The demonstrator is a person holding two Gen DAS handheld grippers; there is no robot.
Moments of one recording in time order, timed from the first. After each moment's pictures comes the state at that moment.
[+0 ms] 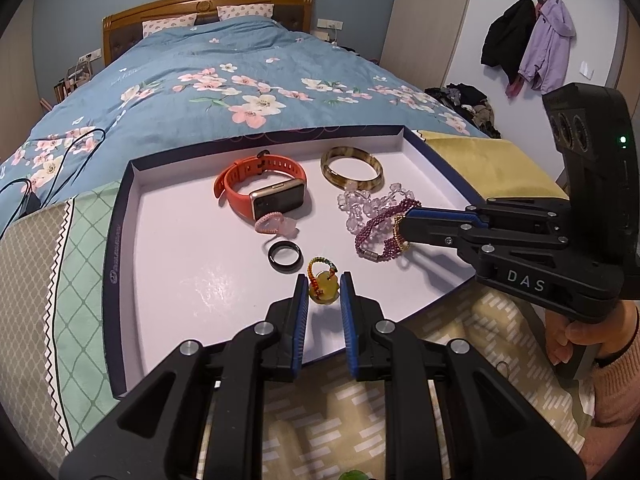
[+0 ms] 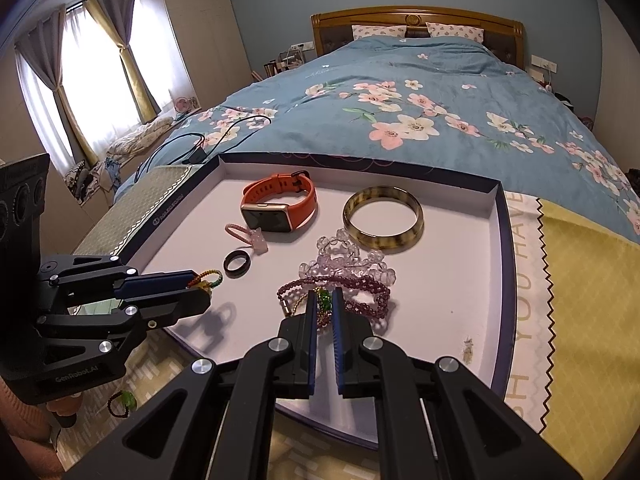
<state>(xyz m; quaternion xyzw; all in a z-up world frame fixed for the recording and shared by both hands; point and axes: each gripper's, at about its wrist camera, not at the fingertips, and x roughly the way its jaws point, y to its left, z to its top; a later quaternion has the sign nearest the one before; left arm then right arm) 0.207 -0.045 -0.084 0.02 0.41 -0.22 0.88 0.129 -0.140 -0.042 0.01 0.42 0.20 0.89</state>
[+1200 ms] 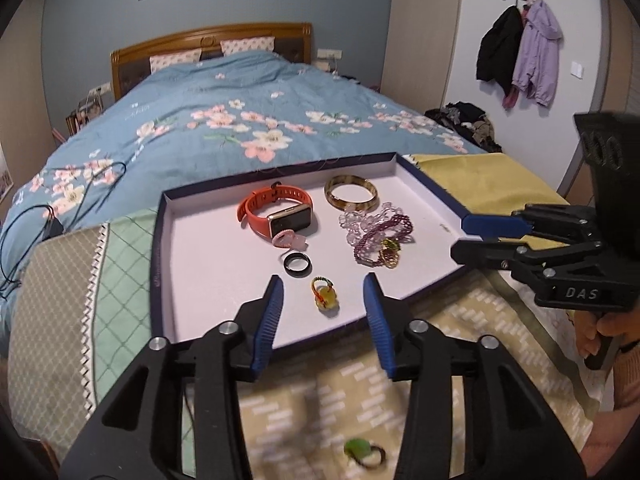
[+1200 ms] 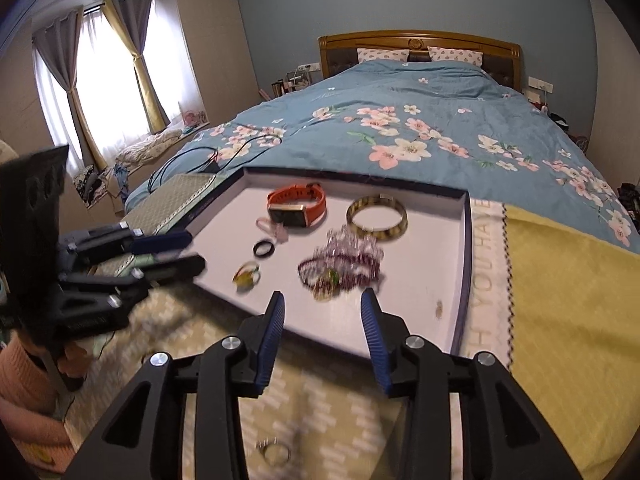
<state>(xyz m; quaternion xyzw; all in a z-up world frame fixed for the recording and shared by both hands) 0.163 -0.028 -0.054 0.04 0.34 -0.21 0.91 0.073 -0.157 -0.017 0.00 0.38 0.21 0.90</state>
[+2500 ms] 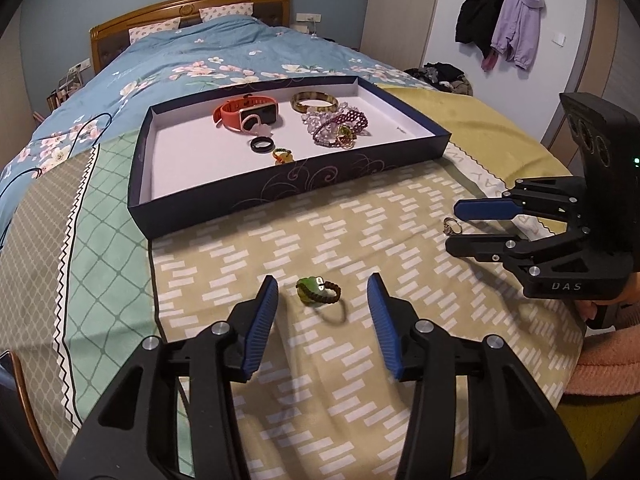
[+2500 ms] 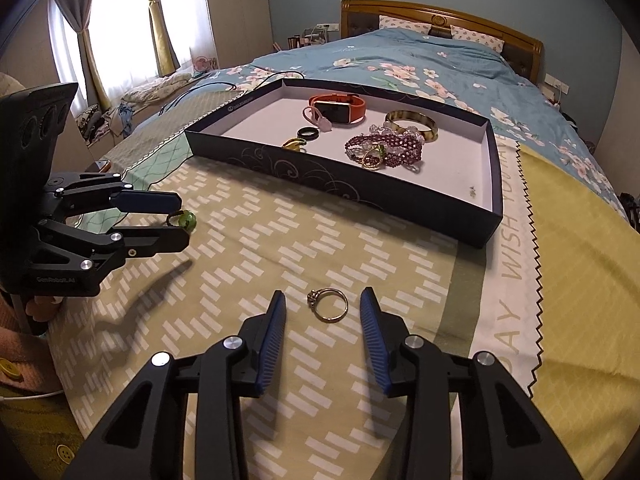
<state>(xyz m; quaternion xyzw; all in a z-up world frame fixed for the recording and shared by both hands) 0.087 -0.018 -0.094 0.06 0.41 -0.24 0.88 -0.001 -0.132 -0.053 -0.07 0.43 0.21 0.88</state>
